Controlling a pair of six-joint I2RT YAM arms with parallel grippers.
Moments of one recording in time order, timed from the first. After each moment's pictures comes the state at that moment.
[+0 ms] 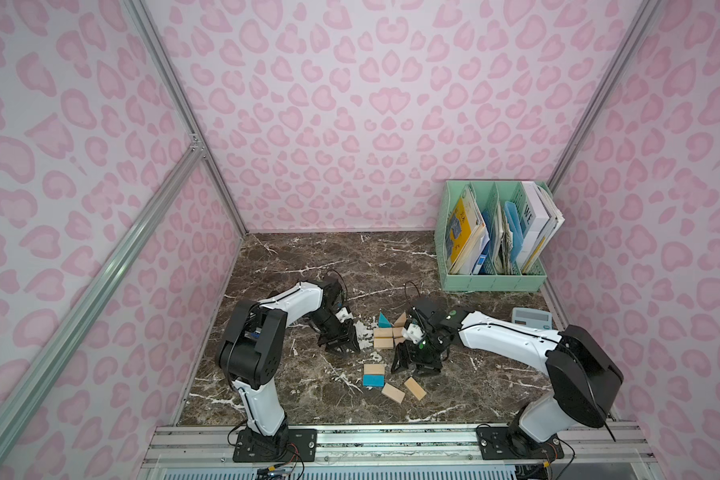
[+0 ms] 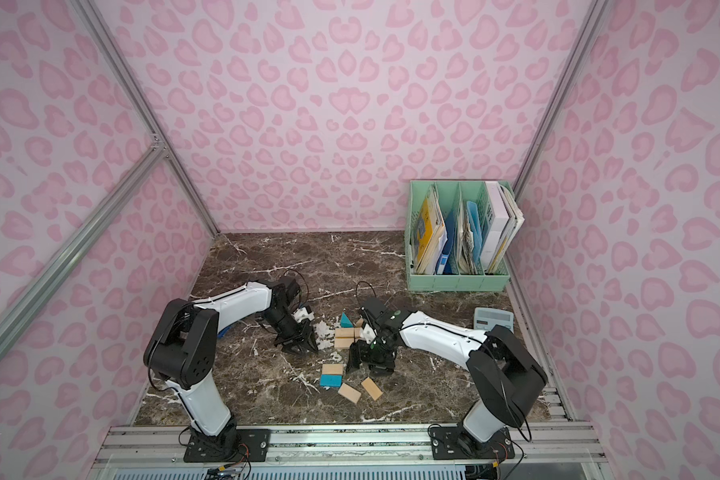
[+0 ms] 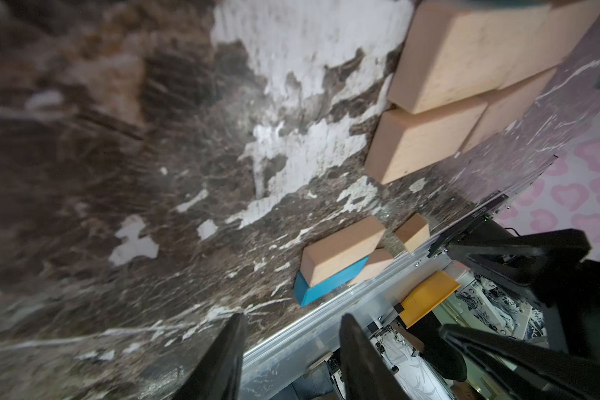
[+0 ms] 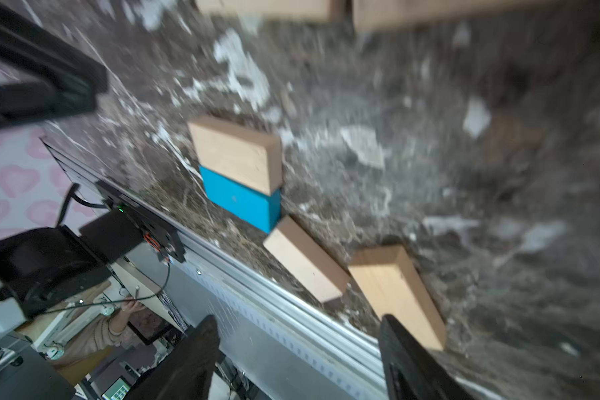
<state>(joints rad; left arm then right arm) -0.35 1.81 1.12 -1.05 0.62 -0.29 0.86 1.56 0.95 -0.72 -0.55 0.78</state>
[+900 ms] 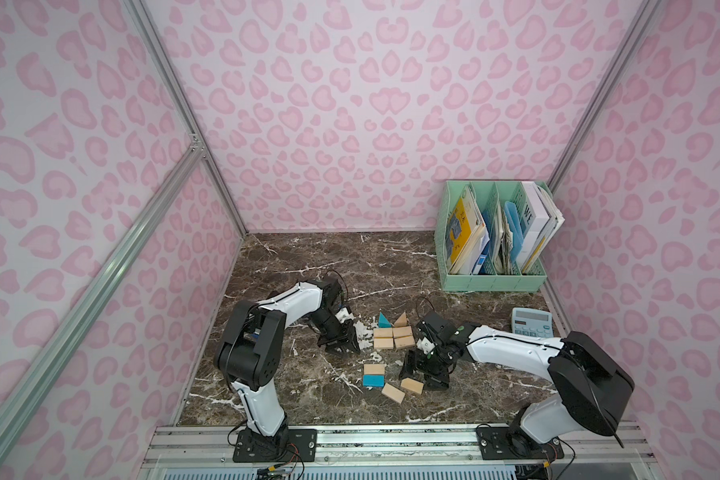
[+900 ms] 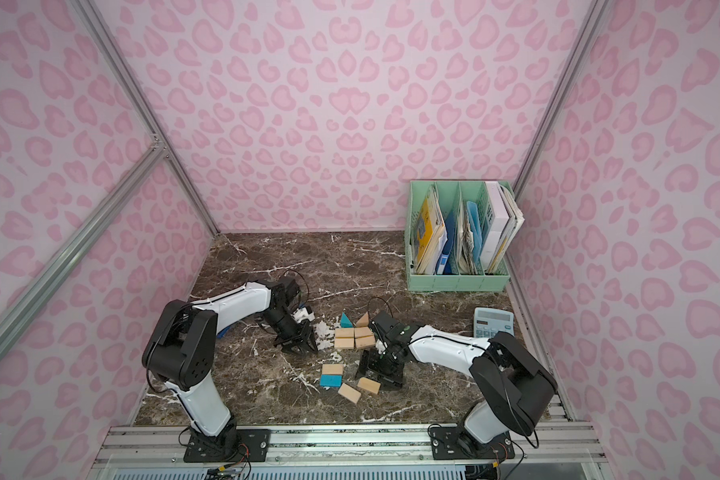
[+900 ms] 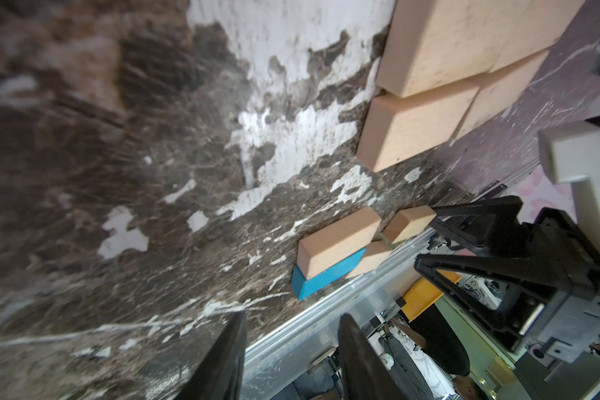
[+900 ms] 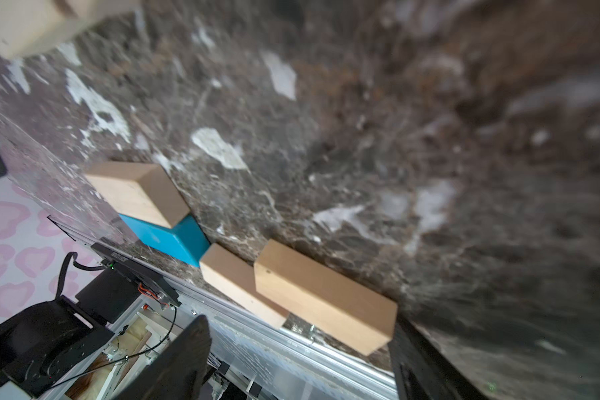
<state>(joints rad) -0.35 1.80 1.12 -1.07 0.63 -0.26 0.83 1.54 0.78 -0.54 -0.51 1.01</state>
